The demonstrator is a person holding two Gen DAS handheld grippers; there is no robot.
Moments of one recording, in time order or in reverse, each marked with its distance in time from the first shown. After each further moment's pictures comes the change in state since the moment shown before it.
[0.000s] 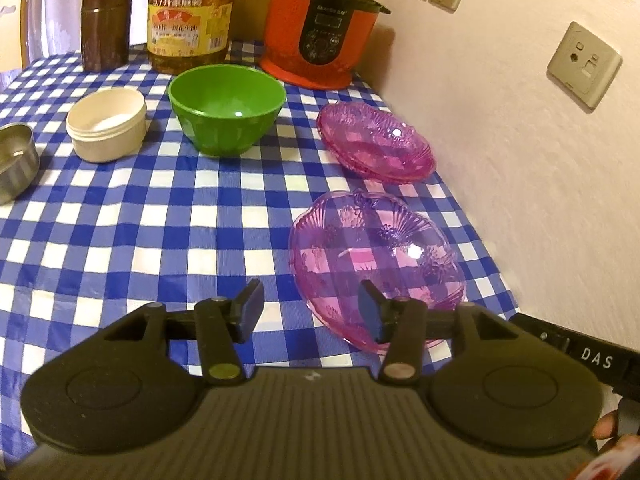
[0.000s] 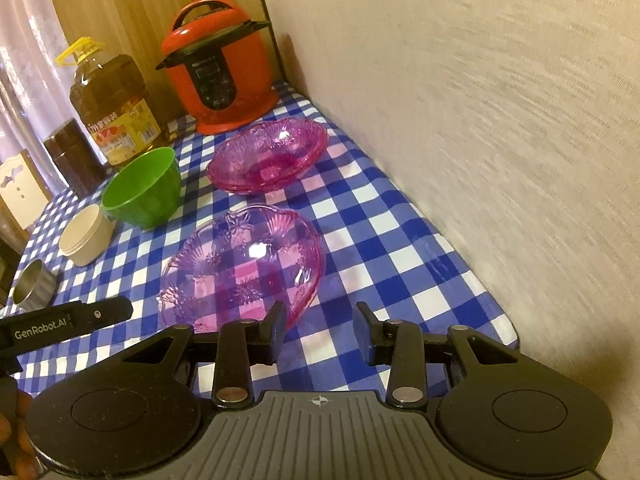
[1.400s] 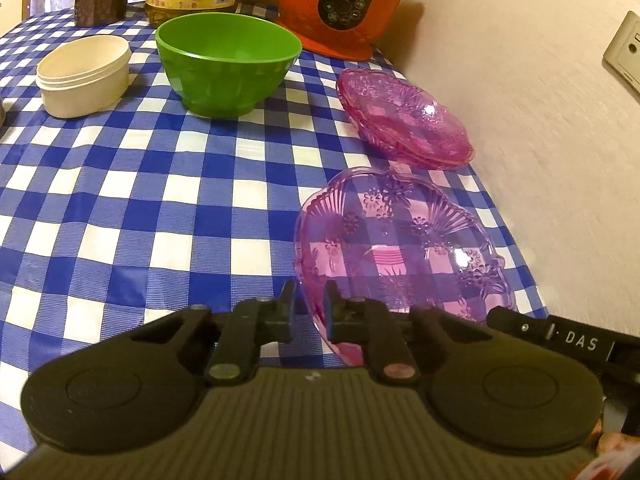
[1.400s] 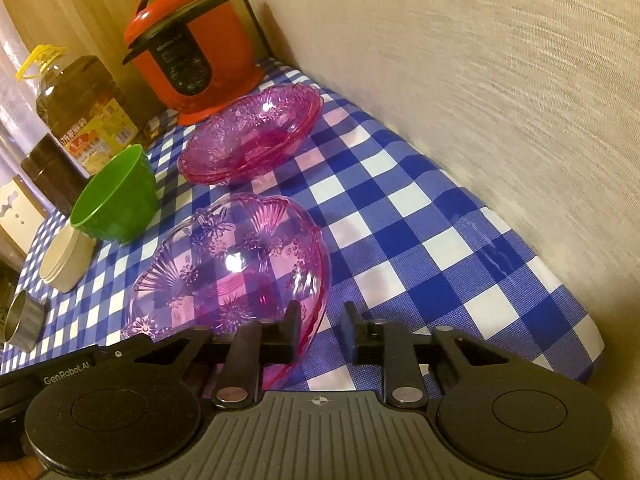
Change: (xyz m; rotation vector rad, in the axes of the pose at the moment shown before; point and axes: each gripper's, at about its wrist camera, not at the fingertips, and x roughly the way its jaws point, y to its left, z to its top) left arm 0.081 0.011 -0.006 -0.067 0.032 -0.006; right arm 0.091 -0.012 0.000 0.119 0.042 0.047
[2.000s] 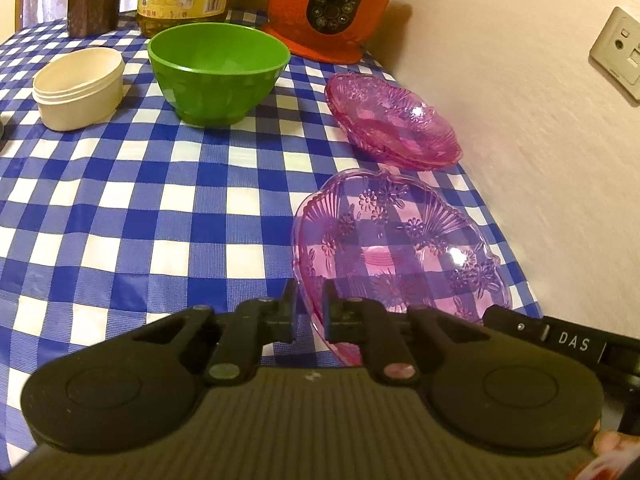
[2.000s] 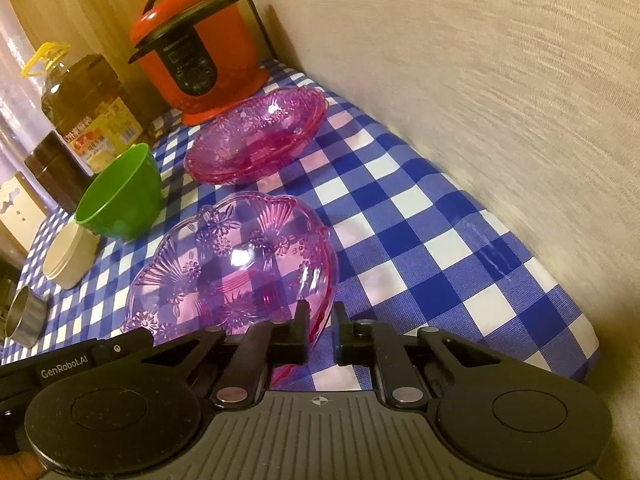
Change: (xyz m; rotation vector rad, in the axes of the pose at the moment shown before) left arm -0.011 -0.003 0.002 0.033 -0.004 -0.011; right arm -0.007 0.003 0.001 -0.016 -0.008 0.004
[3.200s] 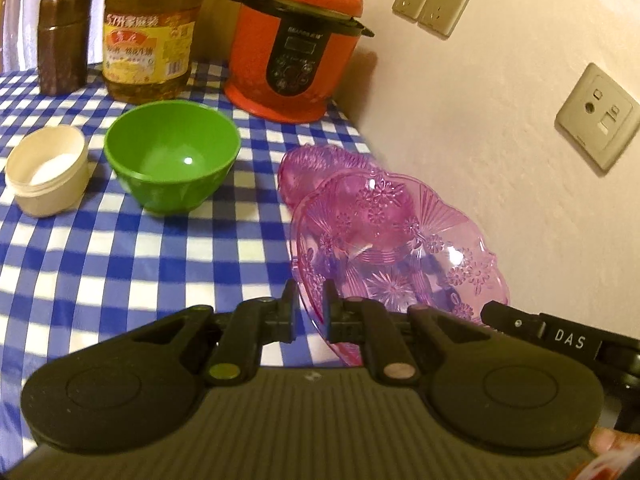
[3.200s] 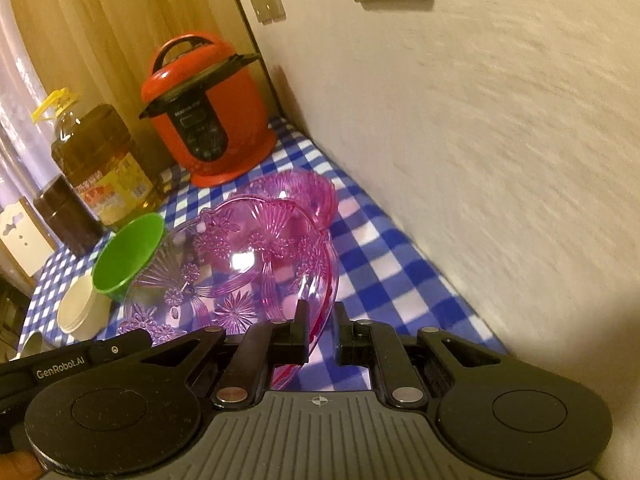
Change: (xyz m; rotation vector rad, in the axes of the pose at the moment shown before) left arm -0.018 -0.034 0.067 0.023 -0.079 -0.058; right arm -0.030 0.016 0.067 -0.031 -0.107 -0.006
